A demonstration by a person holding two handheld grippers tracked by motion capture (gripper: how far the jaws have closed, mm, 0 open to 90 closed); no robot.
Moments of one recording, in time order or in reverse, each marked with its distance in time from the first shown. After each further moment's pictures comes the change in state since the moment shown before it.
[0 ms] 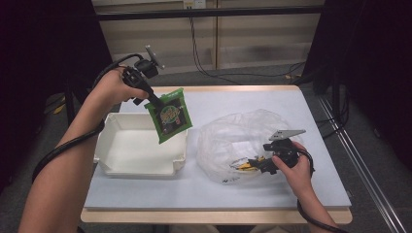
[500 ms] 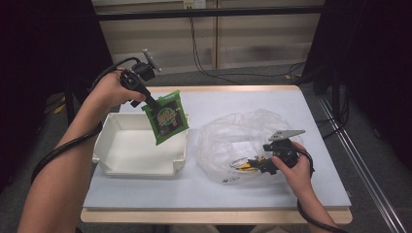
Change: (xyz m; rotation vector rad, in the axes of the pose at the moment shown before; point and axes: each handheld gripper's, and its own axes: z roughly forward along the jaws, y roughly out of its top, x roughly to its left) left arm 0.011 -0.009 0.007 0.010 0.006 -0.011; right arm 0.000 -0.001 0.001 0.006 0.001 0.002
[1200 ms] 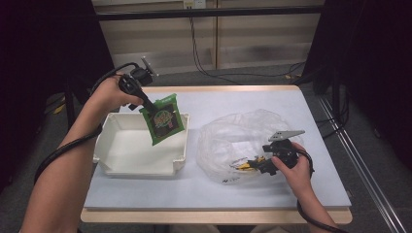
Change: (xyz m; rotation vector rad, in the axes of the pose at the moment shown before) left arm 0.016 -0.011 0.016 0.009 0.012 0.014; right arm 0.000 -0.001 0.001 0.004 0.011 0.006
